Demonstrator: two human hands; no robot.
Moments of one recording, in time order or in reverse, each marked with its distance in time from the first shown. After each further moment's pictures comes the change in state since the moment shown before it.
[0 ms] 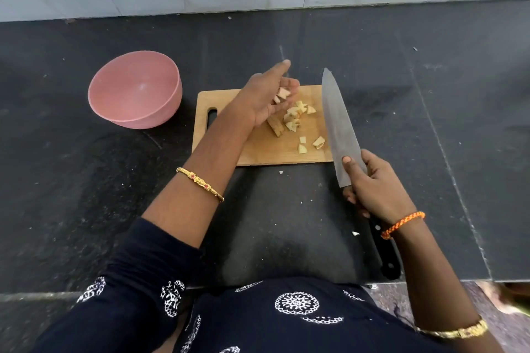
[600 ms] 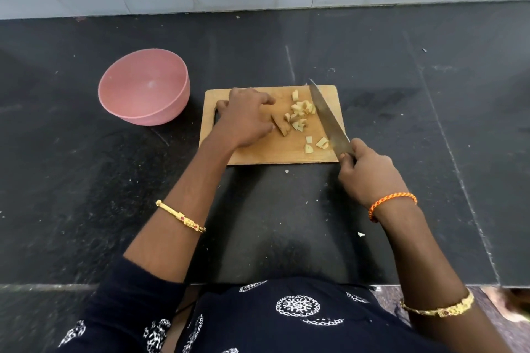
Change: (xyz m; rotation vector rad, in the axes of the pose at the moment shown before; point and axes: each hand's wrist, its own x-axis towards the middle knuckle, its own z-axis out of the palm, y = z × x) left_hand -0.020 -0.034 -0.045 1.168 0.144 0.378; right_hand 0.014 -0.014 0.015 -0.558 0.126 -0.049
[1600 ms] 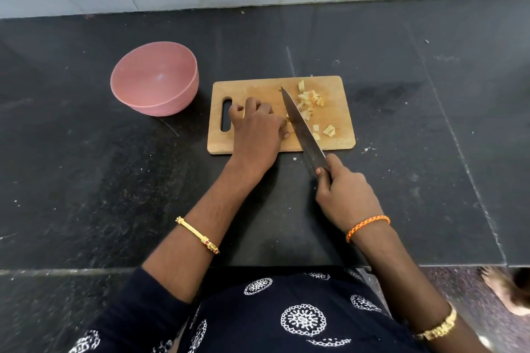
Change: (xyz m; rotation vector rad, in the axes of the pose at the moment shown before) left_hand -0.046 0.011 0.035 0.222 0.250 0.085; right_hand -0.055 -0.019 0.031 0.023 -0.070 -0.105
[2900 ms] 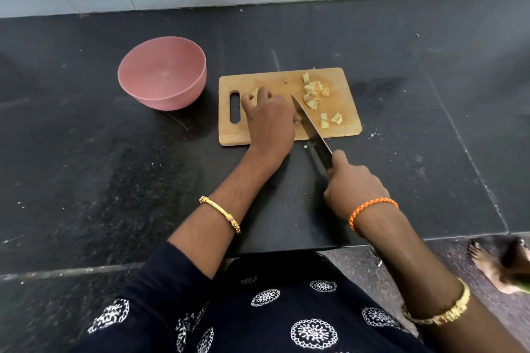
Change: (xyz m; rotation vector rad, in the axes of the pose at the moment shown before) left_hand -0.002 -0.001 0.004 0.009 0.090 0.011; right_hand -0.023 -0.030 0.004 -0.232 -0.124 0.185
